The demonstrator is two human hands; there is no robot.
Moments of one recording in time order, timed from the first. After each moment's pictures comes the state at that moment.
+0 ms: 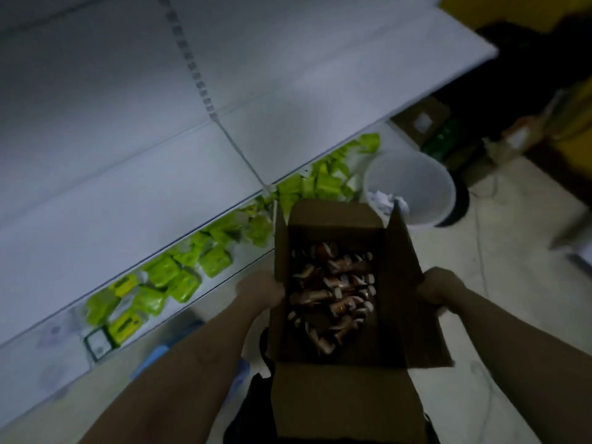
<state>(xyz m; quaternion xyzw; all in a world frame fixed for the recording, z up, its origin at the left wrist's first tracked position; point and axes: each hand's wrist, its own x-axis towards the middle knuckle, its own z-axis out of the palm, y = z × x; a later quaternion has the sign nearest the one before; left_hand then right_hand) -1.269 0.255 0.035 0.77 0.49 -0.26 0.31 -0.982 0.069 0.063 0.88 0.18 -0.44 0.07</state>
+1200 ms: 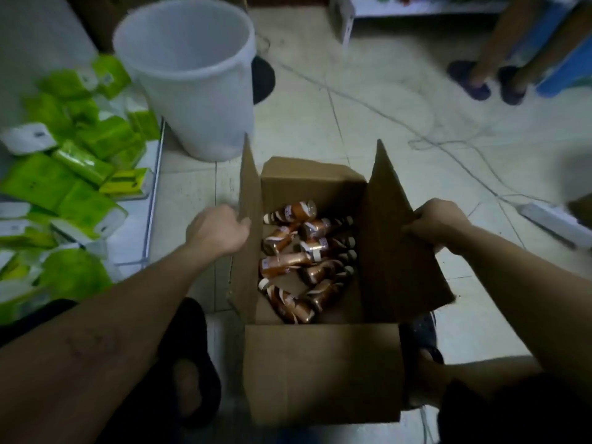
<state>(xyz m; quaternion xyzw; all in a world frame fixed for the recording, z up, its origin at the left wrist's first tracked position) -1.205 0.243 -0.367 0.98 0.05 -0.15 0.15 -1.238 -0.110 -0.344 0.93 -0.25 -0.22 -0.17</state>
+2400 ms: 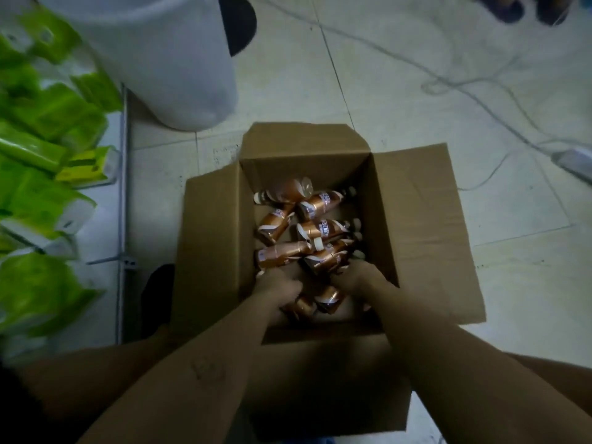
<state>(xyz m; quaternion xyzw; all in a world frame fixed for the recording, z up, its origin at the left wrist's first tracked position) -1.272 0.160 -0.488 0.79 0.25 -0.45 0.33 -1.288 0.000 -0.493 0.79 -0.29 -0.44 -0.31</state>
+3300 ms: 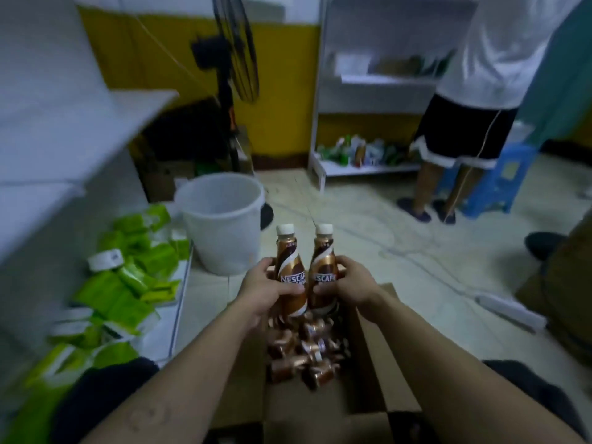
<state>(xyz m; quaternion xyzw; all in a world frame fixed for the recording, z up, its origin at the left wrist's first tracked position) -1.289 0.226 -0.231 0.73 0.03 -0.18 0.66 -1.327 0.039 -0.213 0.81 -0.15 -0.07 -0.57</state>
